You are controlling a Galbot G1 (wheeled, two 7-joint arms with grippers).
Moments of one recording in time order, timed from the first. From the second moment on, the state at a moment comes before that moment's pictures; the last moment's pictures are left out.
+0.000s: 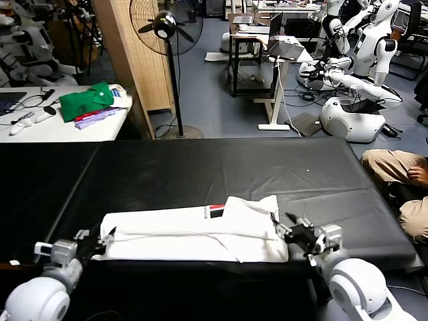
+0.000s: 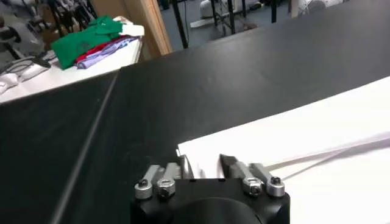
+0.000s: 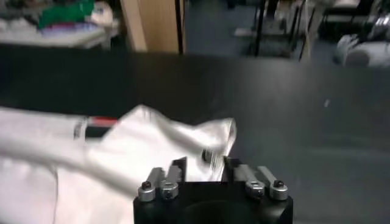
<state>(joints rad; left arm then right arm) 1.60 -0.94 -0.74 -2.16 -0.48 0.61 -0.11 -1.29 1.02 0.46 2.12 0.56 -0.61 0.16</state>
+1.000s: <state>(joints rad) 1.35 -1.02 -0.63 -1.88 -0.70 0.55 -0.16 -1.12 1.24 0.29 1.79 0.37 -0.46 0.22</state>
